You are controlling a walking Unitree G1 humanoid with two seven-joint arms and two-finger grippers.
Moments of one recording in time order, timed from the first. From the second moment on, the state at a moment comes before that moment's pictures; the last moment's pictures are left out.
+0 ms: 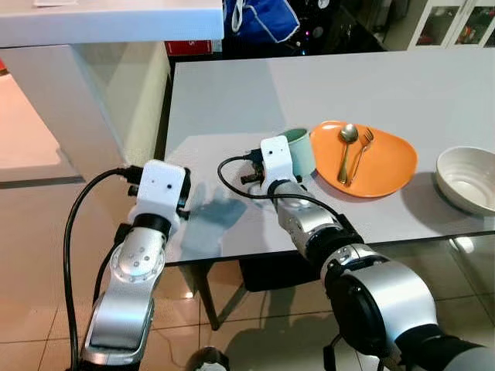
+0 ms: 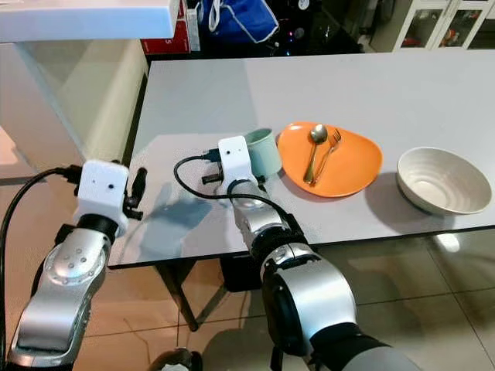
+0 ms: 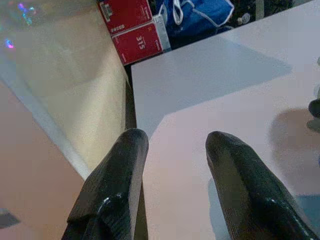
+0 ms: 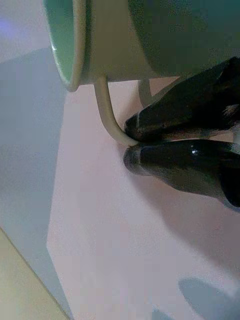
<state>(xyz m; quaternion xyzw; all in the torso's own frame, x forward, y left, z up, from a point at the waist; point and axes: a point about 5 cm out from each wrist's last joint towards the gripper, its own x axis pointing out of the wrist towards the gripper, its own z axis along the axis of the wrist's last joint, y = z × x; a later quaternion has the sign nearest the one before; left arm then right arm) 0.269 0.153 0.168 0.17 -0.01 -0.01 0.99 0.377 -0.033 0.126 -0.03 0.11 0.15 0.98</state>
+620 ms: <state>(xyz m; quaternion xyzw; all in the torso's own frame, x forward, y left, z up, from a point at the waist) 0.262 0.157 0.169 0.17 0.00 -0.01 0.98 0.371 -0.035 0.112 -0.01 0.14 0.15 0.98</state>
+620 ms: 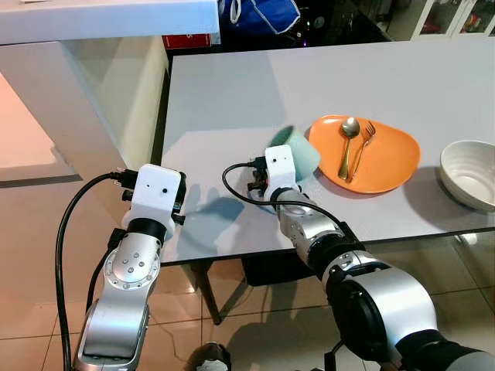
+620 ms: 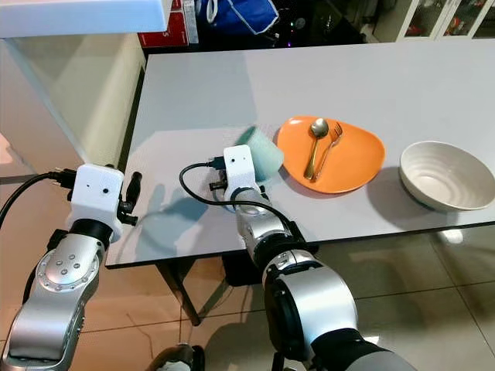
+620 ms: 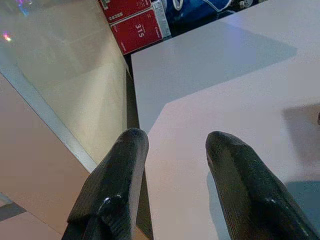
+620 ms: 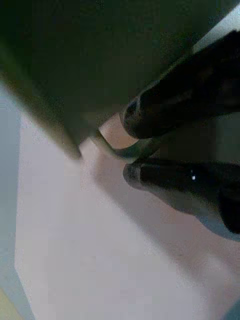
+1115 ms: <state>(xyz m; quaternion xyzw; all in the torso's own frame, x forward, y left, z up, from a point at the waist) 0.264 0.153 0.170 0.18 -0.01 -0.02 0.98 0.373 -0.036 0.117 0.00 0.12 0.13 0.98</state>
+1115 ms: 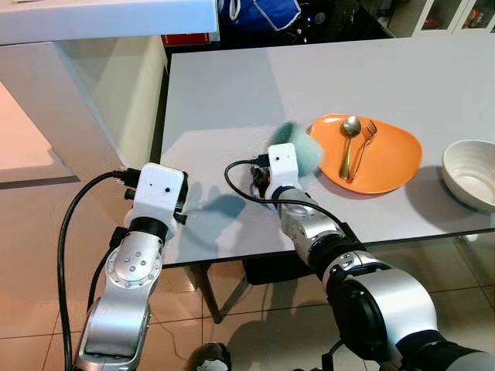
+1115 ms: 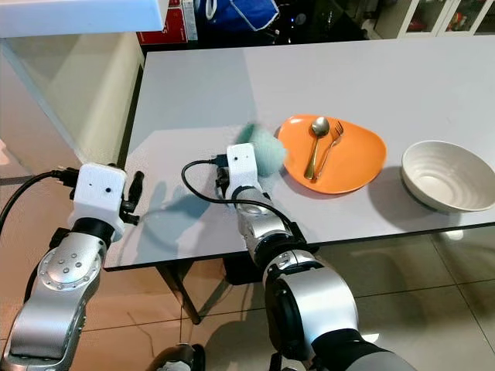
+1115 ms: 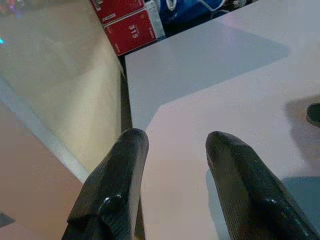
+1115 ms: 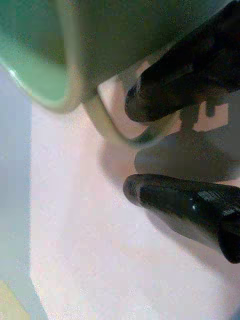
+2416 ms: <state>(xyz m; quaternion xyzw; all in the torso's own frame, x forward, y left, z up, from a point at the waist) 0.270 0.147 0.171 0.18 -0.02 -0.02 0.98 0.386 -0.019 0.165 0.01 0.03 0.16 0.99</state>
